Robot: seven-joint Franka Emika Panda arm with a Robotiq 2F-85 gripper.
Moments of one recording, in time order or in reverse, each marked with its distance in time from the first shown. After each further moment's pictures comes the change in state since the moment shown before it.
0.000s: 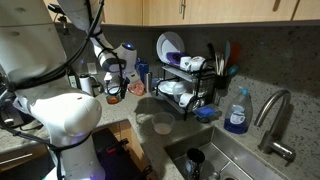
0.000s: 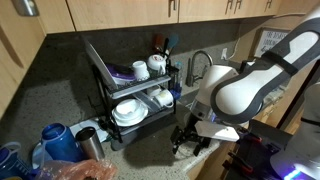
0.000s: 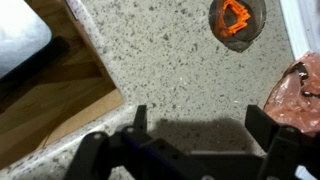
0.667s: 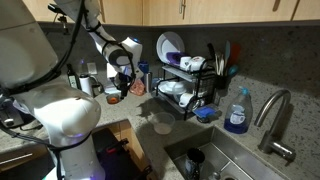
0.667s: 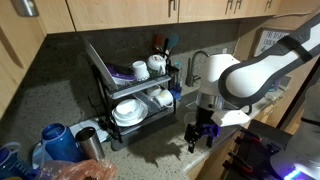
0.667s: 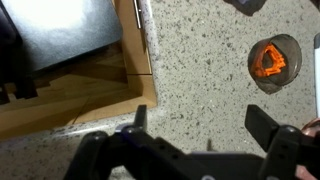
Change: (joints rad) arm -0.032 -0.146 -0.098 -0.028 -0.233 -0.339 -0.129
